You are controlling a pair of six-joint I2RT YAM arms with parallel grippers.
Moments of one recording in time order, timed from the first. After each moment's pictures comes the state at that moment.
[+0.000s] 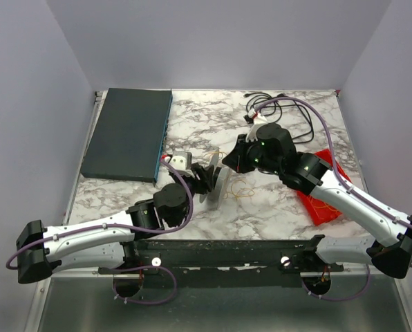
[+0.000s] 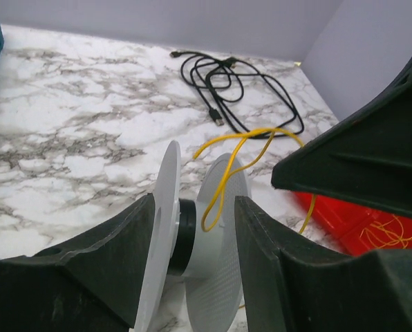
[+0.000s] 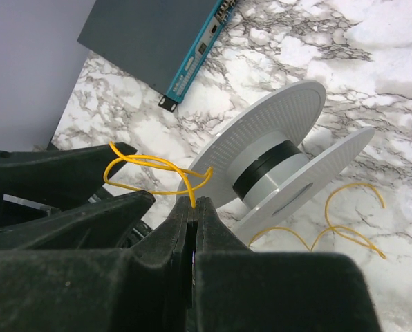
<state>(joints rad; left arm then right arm) -1.21 0.94 0.65 0.21 -0.84 -0.42 0.84 1.21 1.21 -0.47 0.03 0.53</state>
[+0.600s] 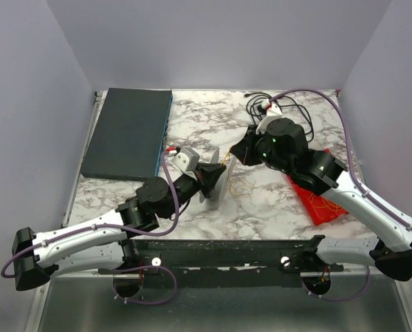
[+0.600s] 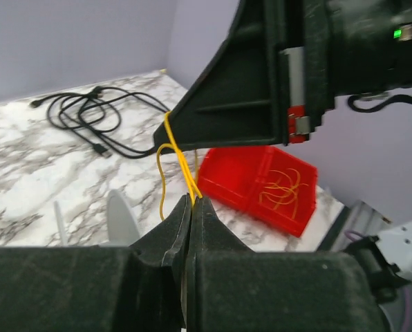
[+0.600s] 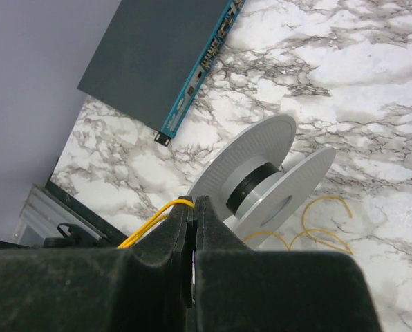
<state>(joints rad) -1.16 0.90 0.70 0.33 -0.36 -0.26 0.84 1.18 1.33 -0.56 0.18 0.54</state>
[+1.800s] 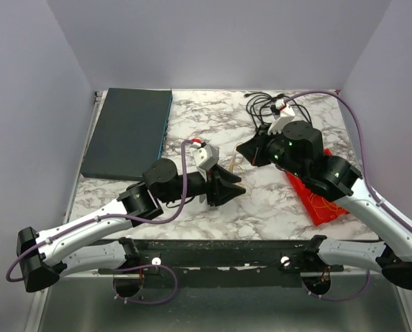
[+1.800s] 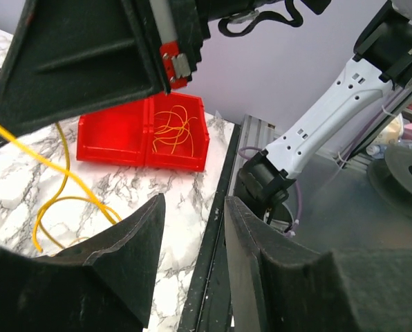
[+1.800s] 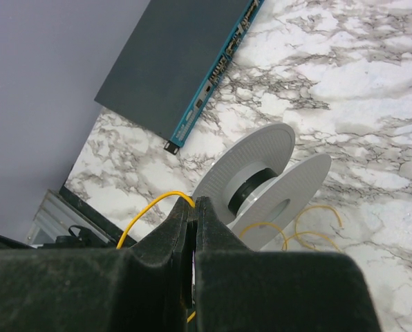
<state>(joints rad) -1.05 1.00 0.89 0.14 0.32 -0.31 0.85 1.09 1.30 -0.55 0.17 0.53</state>
